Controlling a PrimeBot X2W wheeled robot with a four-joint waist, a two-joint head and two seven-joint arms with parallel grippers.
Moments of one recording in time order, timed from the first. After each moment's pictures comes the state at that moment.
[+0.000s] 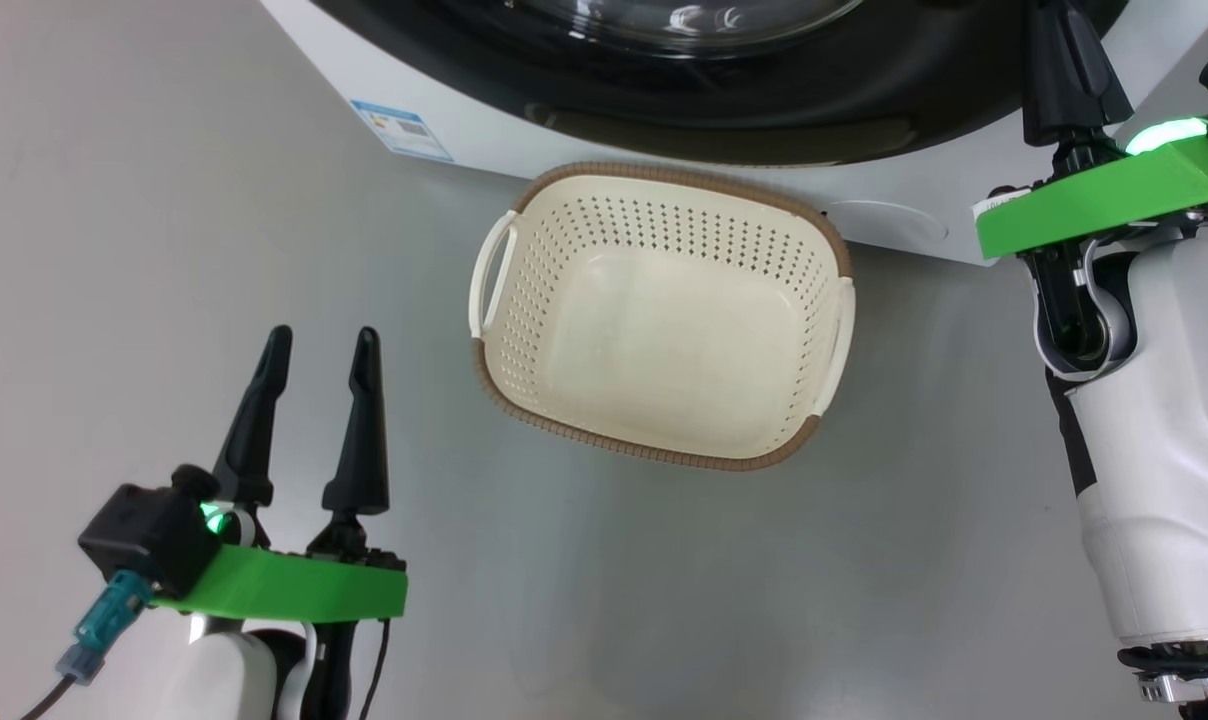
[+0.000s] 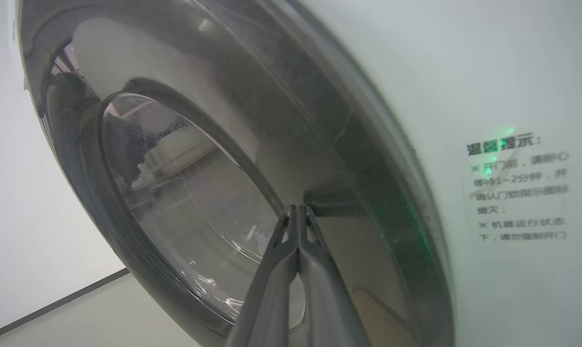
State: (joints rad) left arm -0.24 0.03 -0.15 0.00 -0.37 -0.13 -0.26; right arm -0.84 -0.15 0.01 0.45 0.43 0.14 -0.26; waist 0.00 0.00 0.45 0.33
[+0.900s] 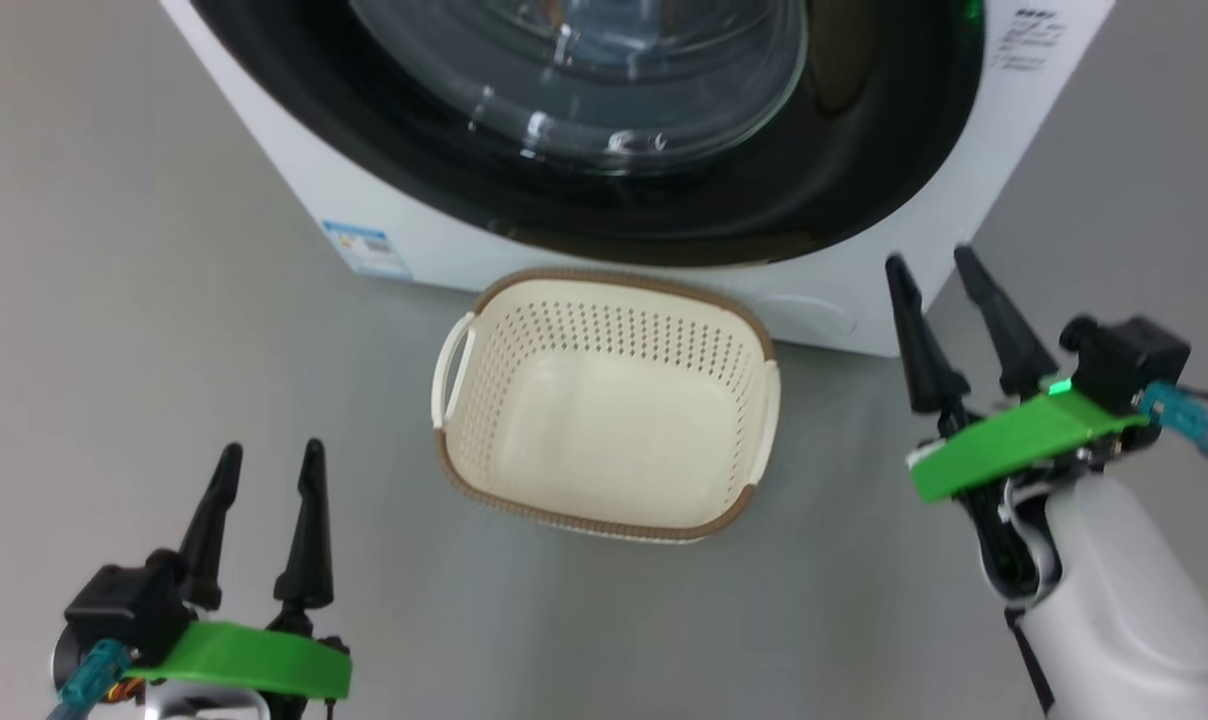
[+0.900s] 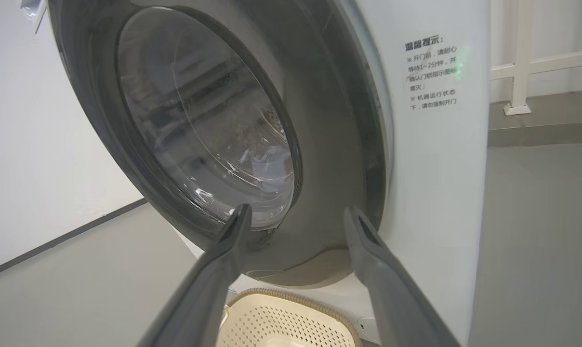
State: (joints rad) left arm -0.13 0.08 -0.08 0.11 -0.34 -0.13 -0.26; right arm -0.51 -0.16 0.12 0.41 0.44 0.13 -0.26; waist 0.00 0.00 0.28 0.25
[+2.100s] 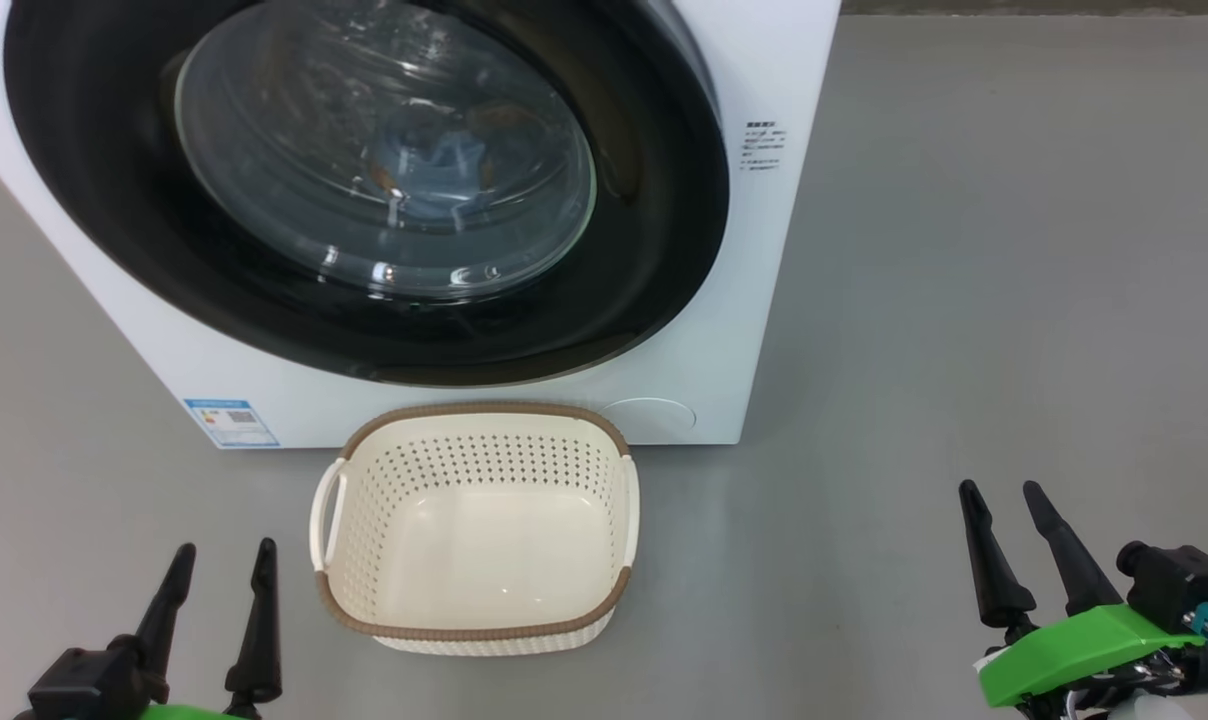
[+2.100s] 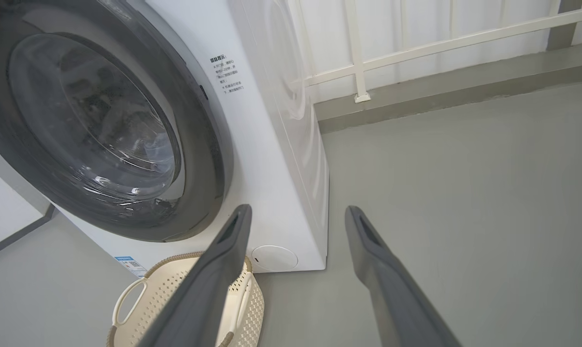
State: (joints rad) left arm 0.01 0.17 -0.05 0.14 -0.34 -0.13 -0.26; right arm -0.12 -0.16 0.00 0.34 0.44 0.13 -0.26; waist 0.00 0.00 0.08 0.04
